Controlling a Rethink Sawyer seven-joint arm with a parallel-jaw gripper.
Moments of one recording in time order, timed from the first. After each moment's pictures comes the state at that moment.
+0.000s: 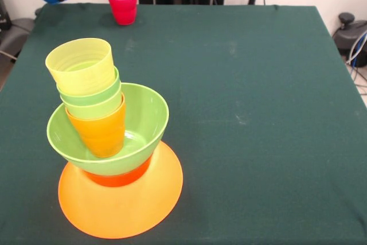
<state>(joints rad) -1.33 -0.58 0.43 1.86 -0.67 0.71 2.47</state>
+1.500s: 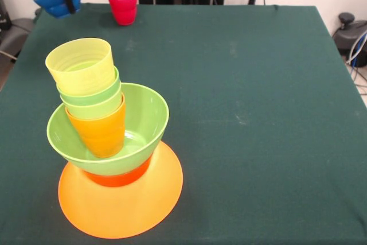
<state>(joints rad) -1.12 -0.65 0.49 1.82 -0.63 0.74 2.47</state>
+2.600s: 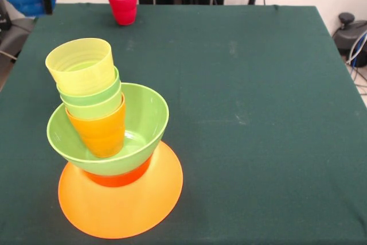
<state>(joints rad) -0.92 -0.73 0.42 1.66 -0.70 0.87 2.47</state>
